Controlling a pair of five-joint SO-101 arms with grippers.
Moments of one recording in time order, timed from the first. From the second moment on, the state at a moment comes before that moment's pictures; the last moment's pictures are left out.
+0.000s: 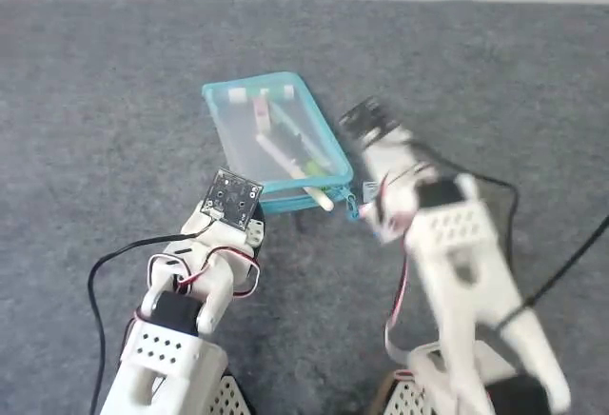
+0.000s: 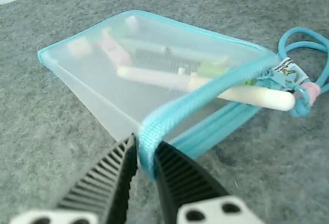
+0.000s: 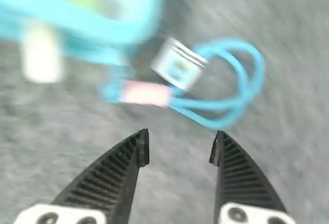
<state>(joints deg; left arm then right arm) 9.1 -74.2 88.0 36.4 -5.3 -20.8 -30.8 46.4 58.3 21.7</state>
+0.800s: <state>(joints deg) 9.1 -74.2 88.0 36.4 -5.3 -27.0 0.4 30.9 46.8 15.0</state>
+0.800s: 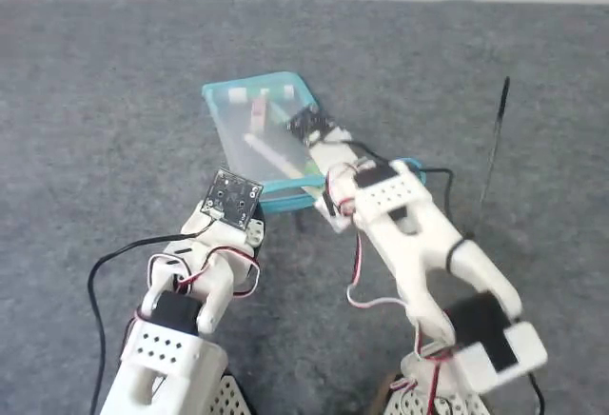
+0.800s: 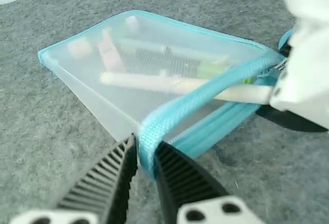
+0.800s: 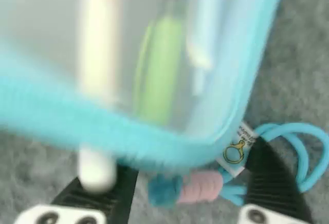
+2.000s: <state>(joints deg) 10.0 -74.2 90.6 32.9 -5.5 -23.6 -24.5 36.0 71.7 18.1</state>
